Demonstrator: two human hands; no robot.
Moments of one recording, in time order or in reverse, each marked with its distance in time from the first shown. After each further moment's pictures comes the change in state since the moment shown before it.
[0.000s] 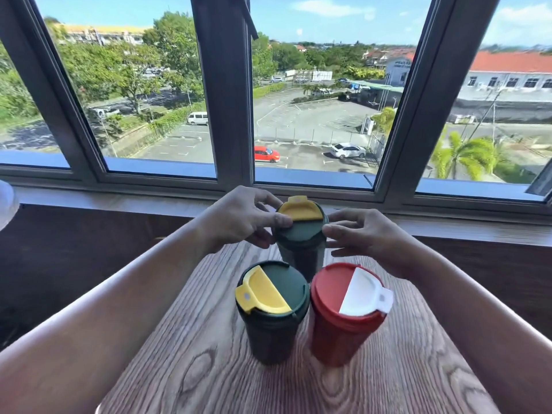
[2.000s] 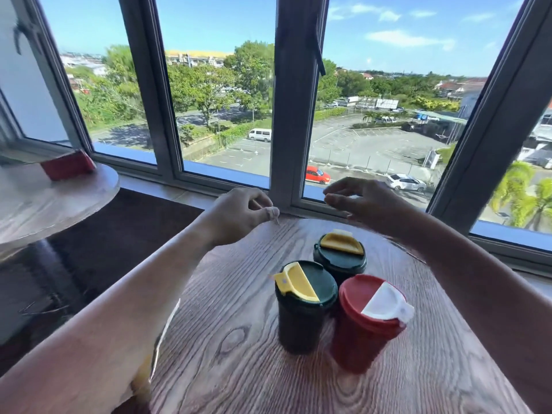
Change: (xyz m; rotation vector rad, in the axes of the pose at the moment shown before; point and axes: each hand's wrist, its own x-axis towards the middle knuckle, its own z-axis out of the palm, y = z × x) left_hand -0.079 0.005 -0.042 0.376 0.383 0.017; right_hand 0.026 -0.088 0.031 -0.474 -0.045 -0.313
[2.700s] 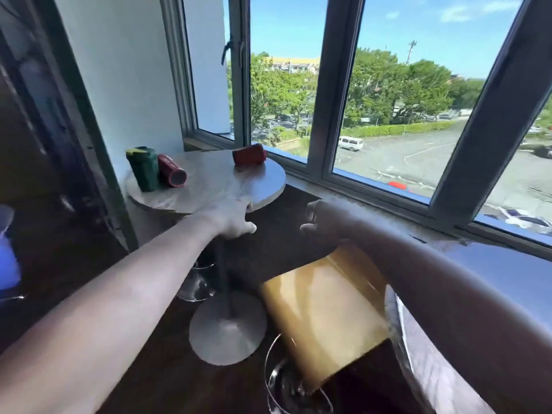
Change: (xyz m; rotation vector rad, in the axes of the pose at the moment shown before) left_hand -0.180 -0.259 -0.283 0.655 0.008 -0.515; right_hand 0.094 -0.246 0.371 -0.750 -0.356 -0.290
